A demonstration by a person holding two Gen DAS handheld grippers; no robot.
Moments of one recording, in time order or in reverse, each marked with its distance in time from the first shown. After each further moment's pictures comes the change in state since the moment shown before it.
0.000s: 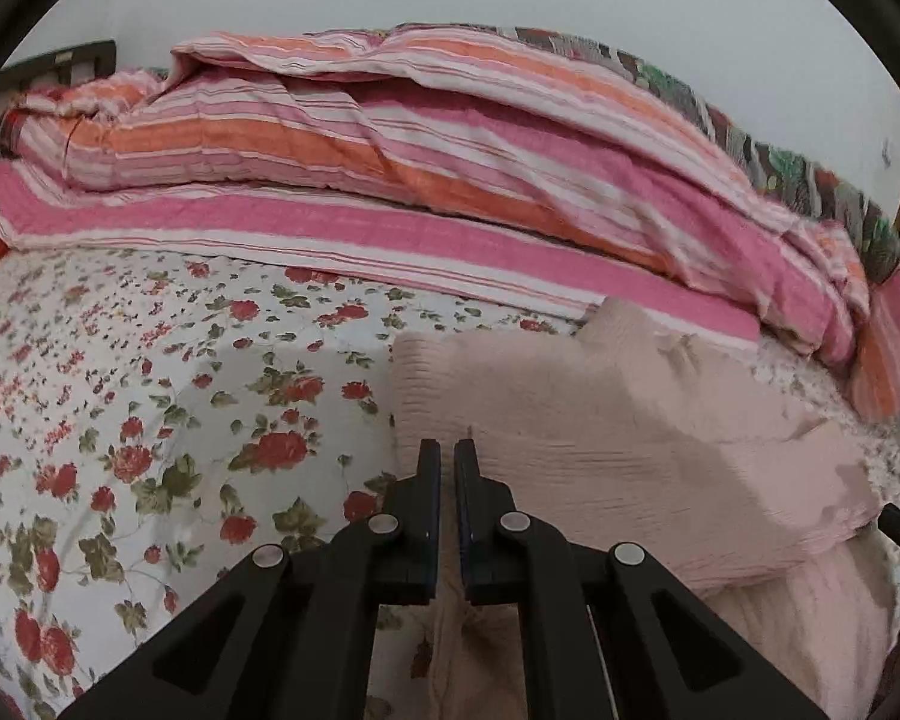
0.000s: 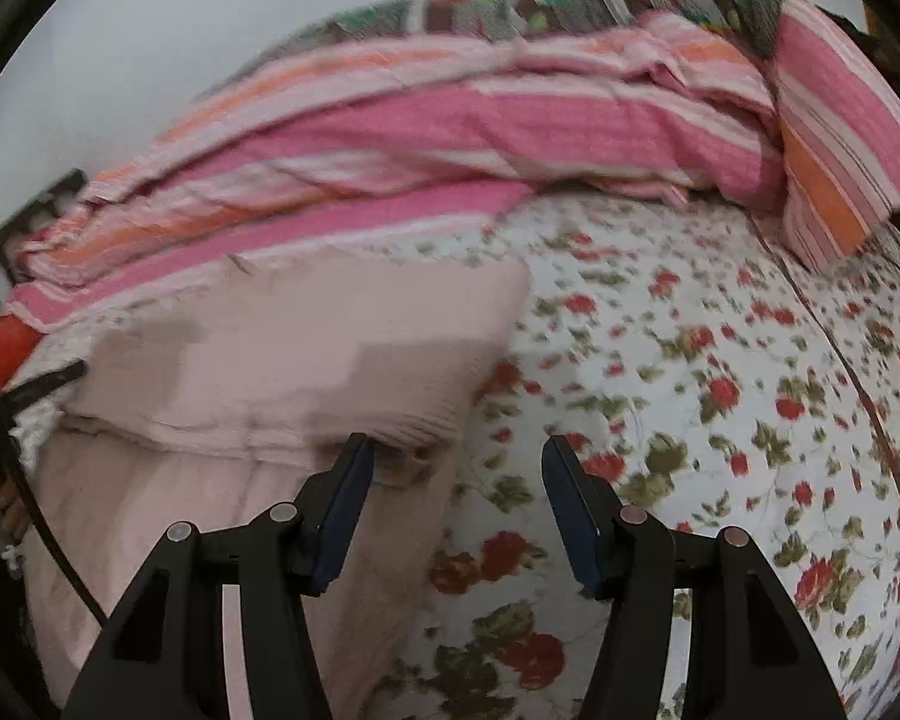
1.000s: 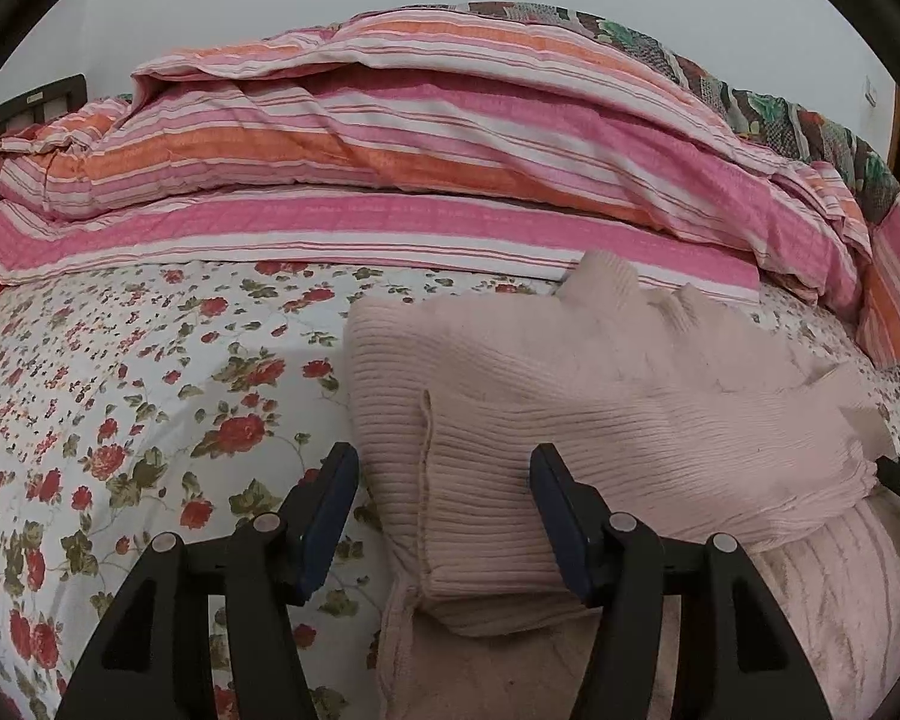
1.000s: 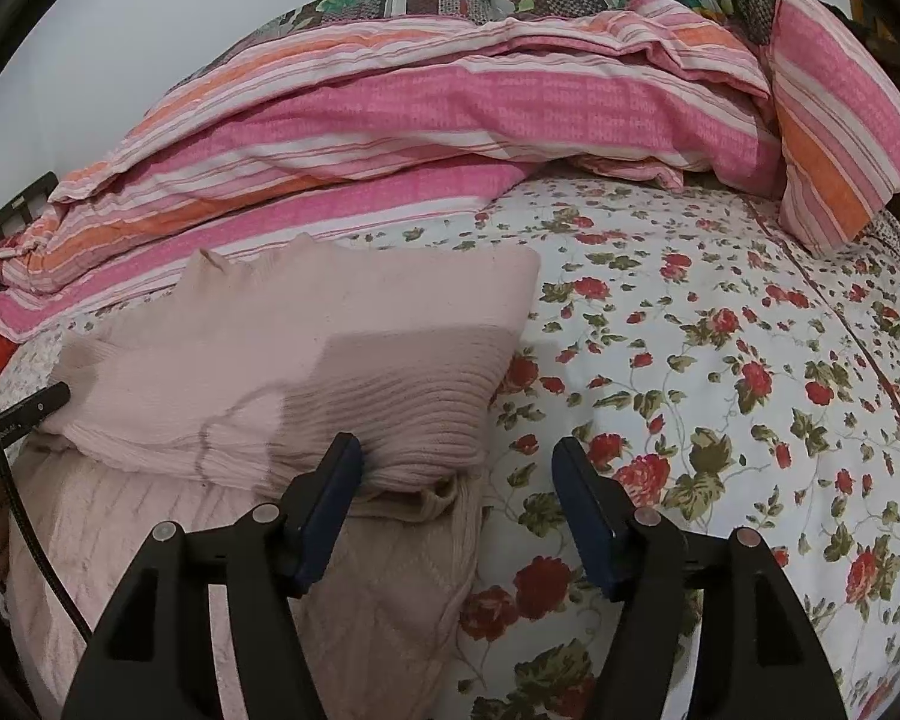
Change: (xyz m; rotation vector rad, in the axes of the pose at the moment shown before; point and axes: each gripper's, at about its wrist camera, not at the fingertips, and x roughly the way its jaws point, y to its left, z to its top) left arm 0.013 -0.028 -0.013 0.115 0.037 0.052; right arm 0.039 0.006 -0.004 0.033 0.064 -0.112
